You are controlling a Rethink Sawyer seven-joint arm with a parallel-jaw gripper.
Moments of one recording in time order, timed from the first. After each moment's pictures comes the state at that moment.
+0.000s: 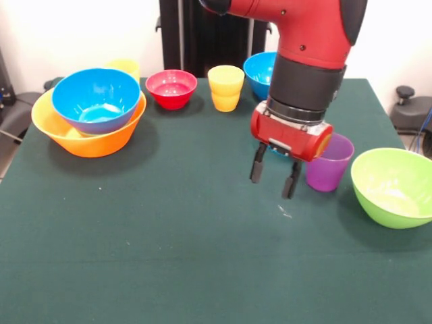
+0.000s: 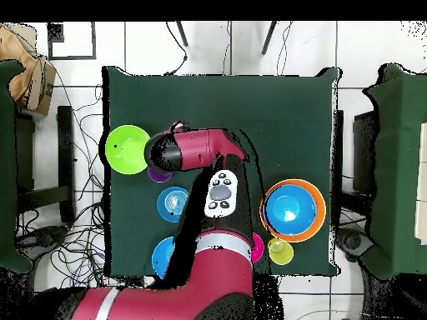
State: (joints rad) arm -0.01 -0.44 -0.11 1.37 -0.20 0.41 2.58
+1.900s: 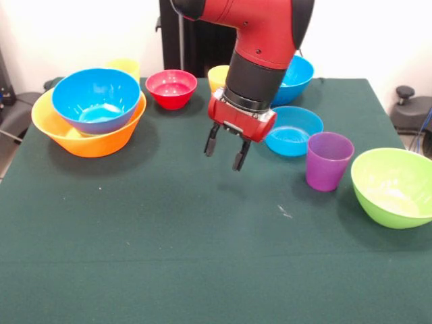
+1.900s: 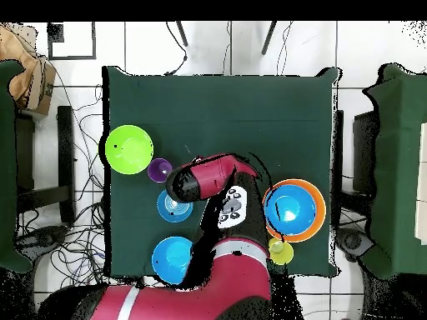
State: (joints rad) arm -0.08 -0.46 -0.09 1.52 -0.48 0.39 2.57
